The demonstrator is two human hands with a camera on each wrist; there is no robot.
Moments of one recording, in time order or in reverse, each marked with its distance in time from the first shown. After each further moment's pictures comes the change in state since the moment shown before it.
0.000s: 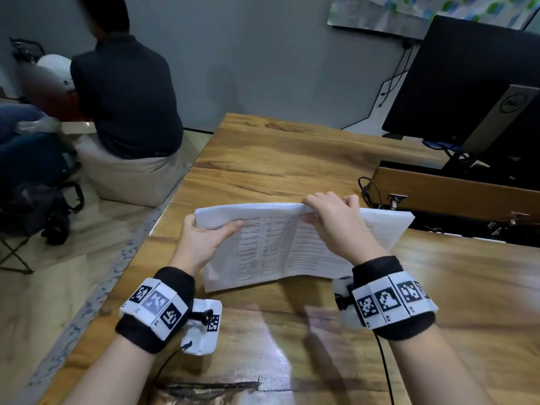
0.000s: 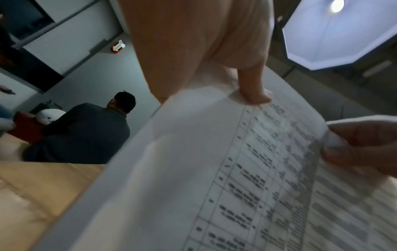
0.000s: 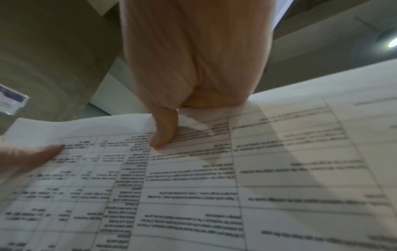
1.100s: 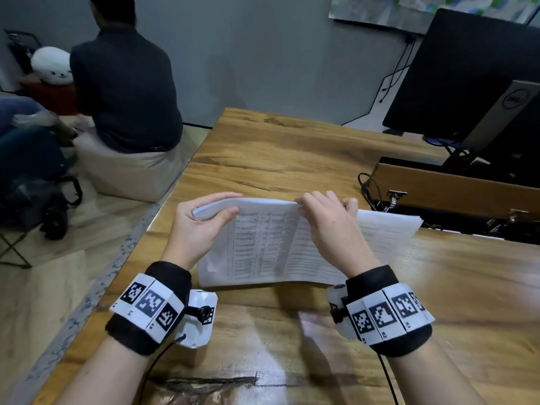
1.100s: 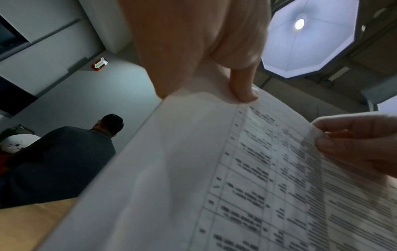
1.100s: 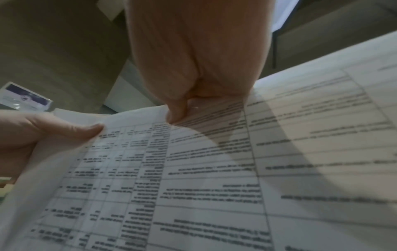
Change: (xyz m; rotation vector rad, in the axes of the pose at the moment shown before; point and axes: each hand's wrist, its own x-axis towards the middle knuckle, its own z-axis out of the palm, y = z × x) left_hand -0.010 0.025 0.002 0.107 -0.110 0.326; right_hand -0.011 -0.010 0.012 -0.016 0.204 -0.018
